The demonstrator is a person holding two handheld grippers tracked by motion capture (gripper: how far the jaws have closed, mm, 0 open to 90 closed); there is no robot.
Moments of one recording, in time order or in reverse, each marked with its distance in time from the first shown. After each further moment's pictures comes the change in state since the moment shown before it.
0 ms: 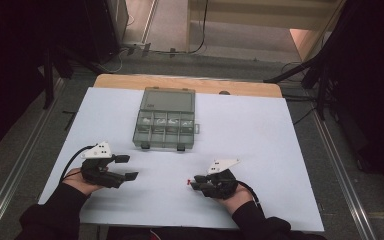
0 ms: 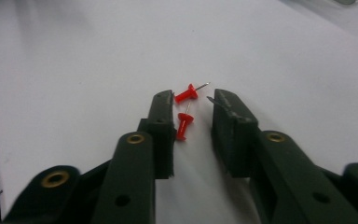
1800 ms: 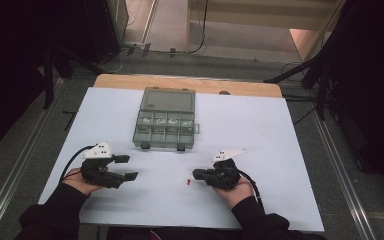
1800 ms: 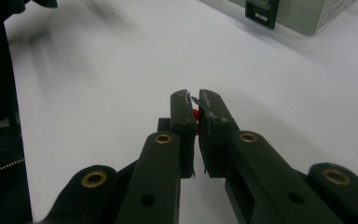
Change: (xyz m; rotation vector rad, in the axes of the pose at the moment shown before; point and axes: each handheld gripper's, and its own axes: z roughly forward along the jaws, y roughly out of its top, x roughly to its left) left arm 0.000 0.000 -0.001 0.004 -0.002 0.001; right arm -0.012 0.019 -0.012 -0.044 0.038 0.132
